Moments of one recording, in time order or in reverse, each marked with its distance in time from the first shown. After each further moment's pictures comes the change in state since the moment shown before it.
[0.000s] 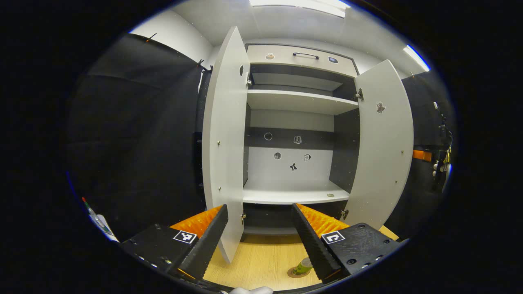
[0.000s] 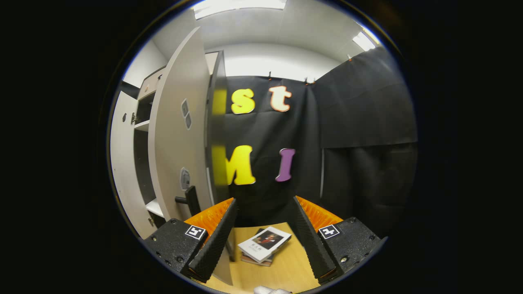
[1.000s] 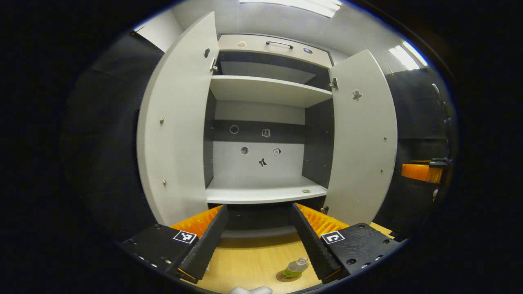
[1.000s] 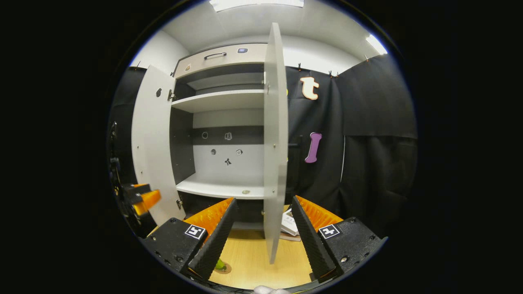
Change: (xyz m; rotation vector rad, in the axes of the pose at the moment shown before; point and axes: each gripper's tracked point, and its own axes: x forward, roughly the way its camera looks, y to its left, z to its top) left arm 0.041 -0.028 -0.022 0.038 -0.011 -0.208; right arm -0.107 0.121 -0.068 -0.035 0.036 0.032
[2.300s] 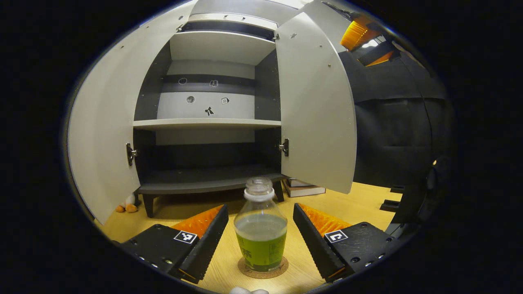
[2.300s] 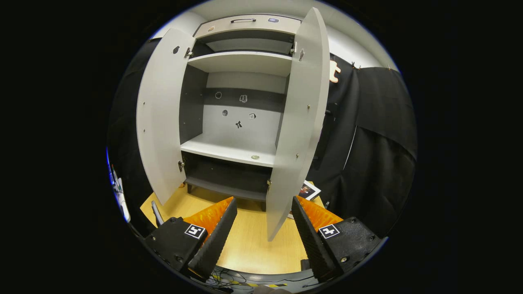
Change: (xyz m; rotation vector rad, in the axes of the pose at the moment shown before) left arm 0.058 -0.132 -0.262 0.040 0.014 -0.319; right arm -0.007 0.048 -0.073 -0.149 0.255 0.053
